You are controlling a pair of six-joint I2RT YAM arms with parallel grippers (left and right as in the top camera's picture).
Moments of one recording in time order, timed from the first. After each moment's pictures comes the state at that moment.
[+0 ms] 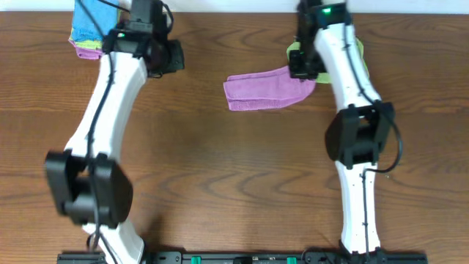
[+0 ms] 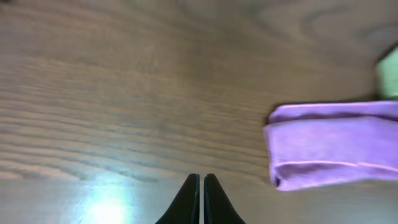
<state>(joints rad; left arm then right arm) -0.14 1.87 1.77 -0.92 0.10 -0.29 0.23 2.52 2.49 -1.47 0.09 0.22</state>
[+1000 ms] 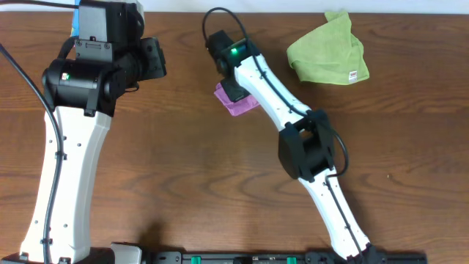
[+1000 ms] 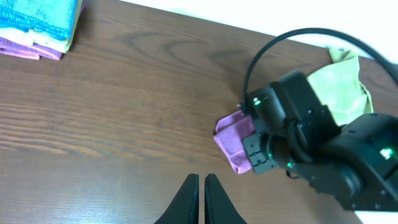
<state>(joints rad) -0.14 1.52 1.77 -1.05 0.10 -0.31 0.58 2.61 2.43 -1.27 0.30 0.10</state>
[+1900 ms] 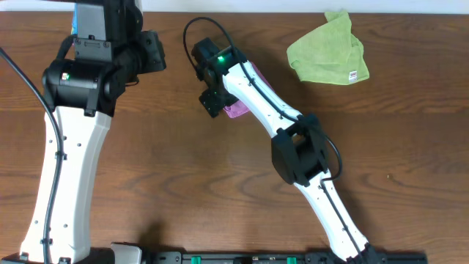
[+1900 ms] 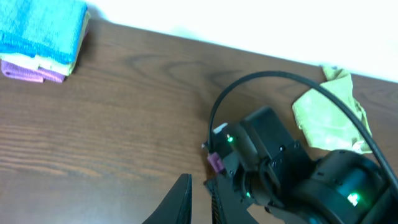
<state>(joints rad) -0.14 1.52 1.77 -0.97 0.08 -0.31 0.63 2.61 2.43 -1.27 0.02 0.01</state>
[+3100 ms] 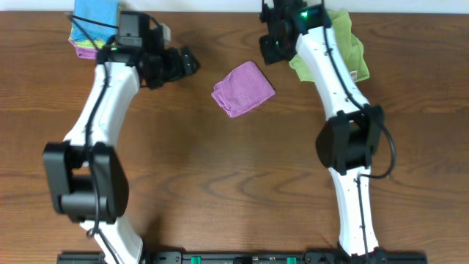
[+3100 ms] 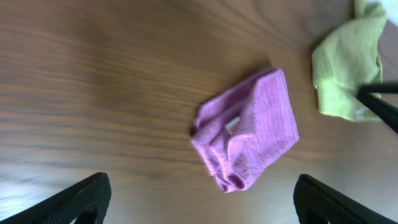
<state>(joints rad) -0.08 1.93 1.58 -0.71 0.47 -0.38 0.30 2.49 2.45 -1.15 -0.06 -0.02</state>
